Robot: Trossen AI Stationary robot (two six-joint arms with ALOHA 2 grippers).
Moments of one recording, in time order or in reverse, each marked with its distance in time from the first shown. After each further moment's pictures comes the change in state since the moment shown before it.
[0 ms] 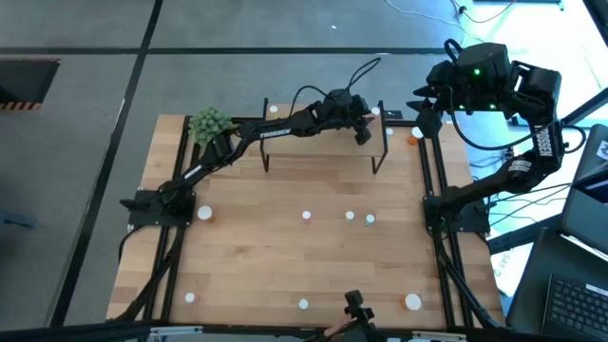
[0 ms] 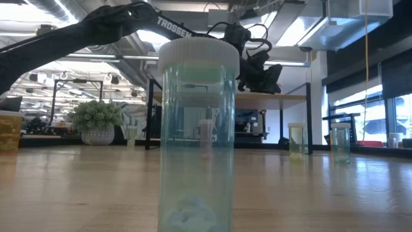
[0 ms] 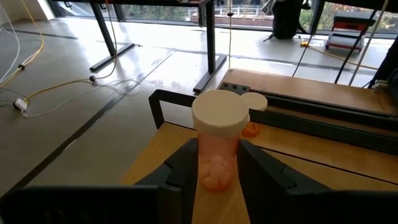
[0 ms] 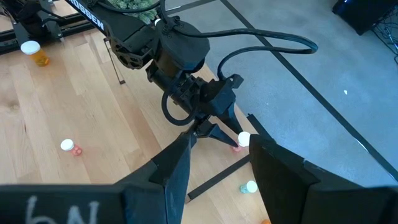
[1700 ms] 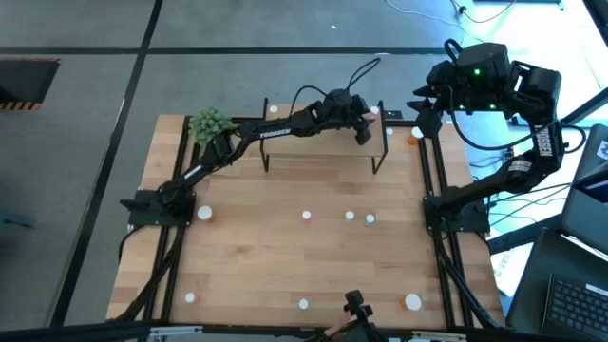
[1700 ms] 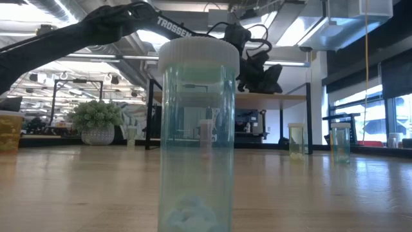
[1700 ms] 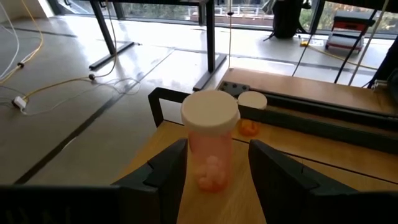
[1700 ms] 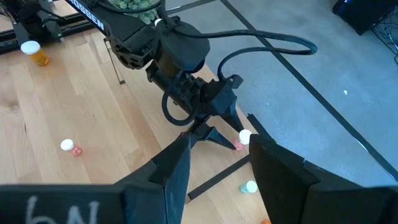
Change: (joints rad) left arm 0.000 0.000 0.000 0.000 0.000 -0.006; right arm 0.000 0.000 0.000 0.000 0.000 0.000
